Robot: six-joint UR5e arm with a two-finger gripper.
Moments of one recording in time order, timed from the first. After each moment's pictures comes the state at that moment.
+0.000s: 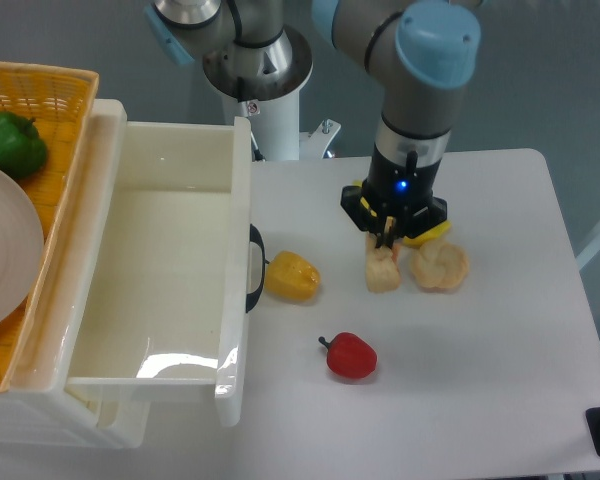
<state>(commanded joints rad) 2.62 -1.70 -1.52 -1.33 1.34 0.62</state>
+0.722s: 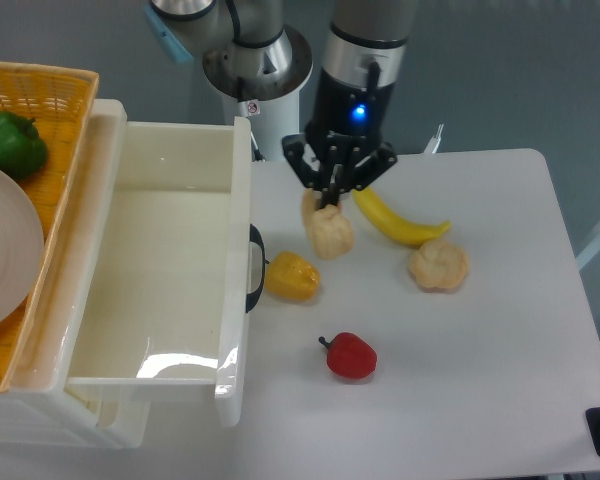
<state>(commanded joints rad) 2.53 -1.61 -1.50 -1.33 1.24 0.36</state>
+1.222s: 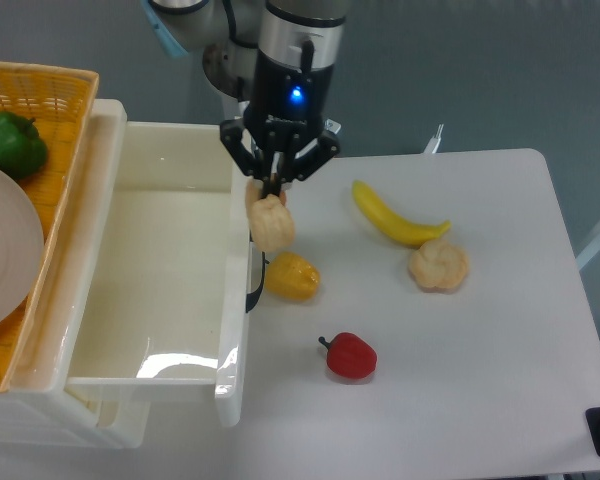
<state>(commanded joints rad) 2.42 -1.57 -1.52 -1.33 1.21 0.30</state>
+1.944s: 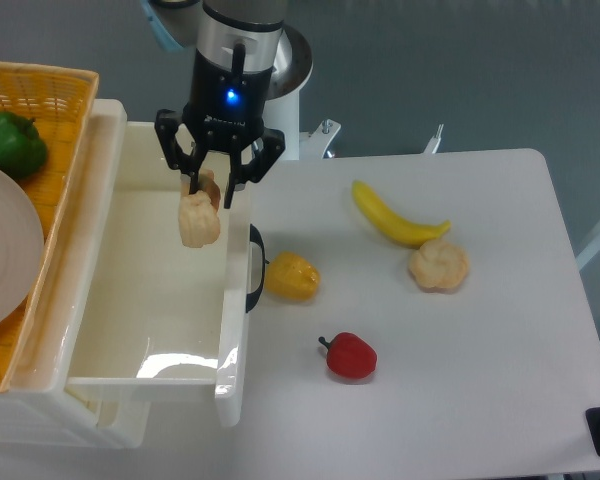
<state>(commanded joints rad) 2.37 -1.58 -1.54 -1.33 1.21 0.31</state>
